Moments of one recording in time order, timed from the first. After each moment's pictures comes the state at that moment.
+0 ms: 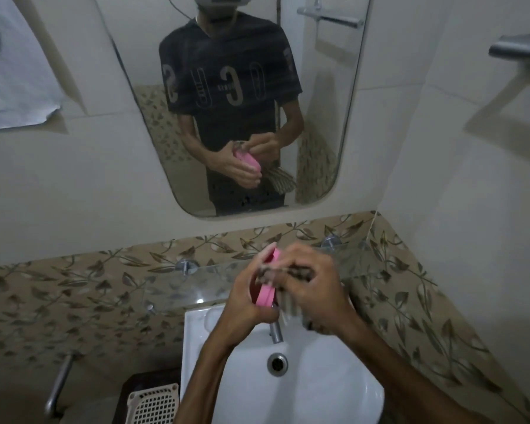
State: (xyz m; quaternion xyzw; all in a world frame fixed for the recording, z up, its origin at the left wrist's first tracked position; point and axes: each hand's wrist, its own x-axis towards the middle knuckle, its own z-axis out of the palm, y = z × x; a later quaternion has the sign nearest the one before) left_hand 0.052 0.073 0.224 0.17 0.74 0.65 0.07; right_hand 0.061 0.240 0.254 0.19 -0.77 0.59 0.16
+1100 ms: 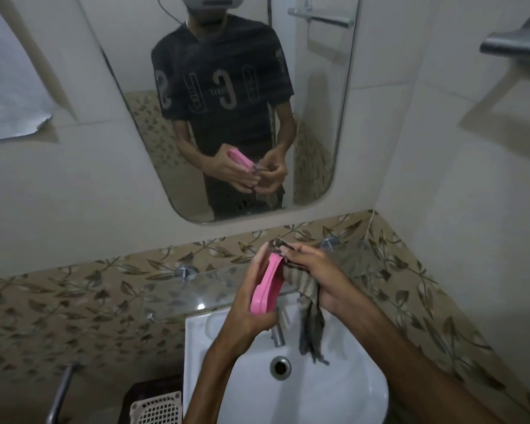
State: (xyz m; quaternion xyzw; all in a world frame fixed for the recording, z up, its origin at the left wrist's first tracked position) left_hand 0.061 0.076 0.230 0.21 0.75 0.63 0.05; right_hand 0.017 0.253 0.236 -0.08 -0.51 0.85 -0.12
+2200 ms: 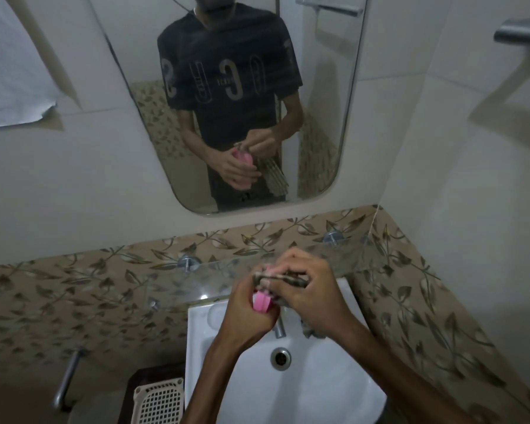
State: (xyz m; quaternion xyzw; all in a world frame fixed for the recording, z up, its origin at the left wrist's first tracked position) left_hand 0.067 0.081 0.208 0.17 0.77 0.61 -0.03; right_hand 0.073 0.235 0.244 0.16 -0.78 0.60 0.11
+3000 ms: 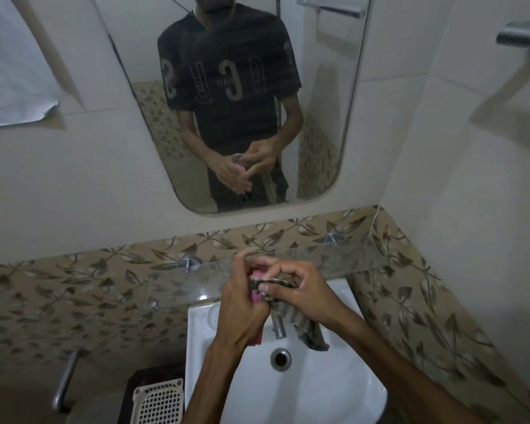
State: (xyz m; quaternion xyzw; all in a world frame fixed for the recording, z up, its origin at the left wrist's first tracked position) left_hand 0.056 0.075 0.202 0.16 0.82 0.53 -0.15; right_hand 0.051 0.240 0.223 0.17 -0.73 0.66 -0.07
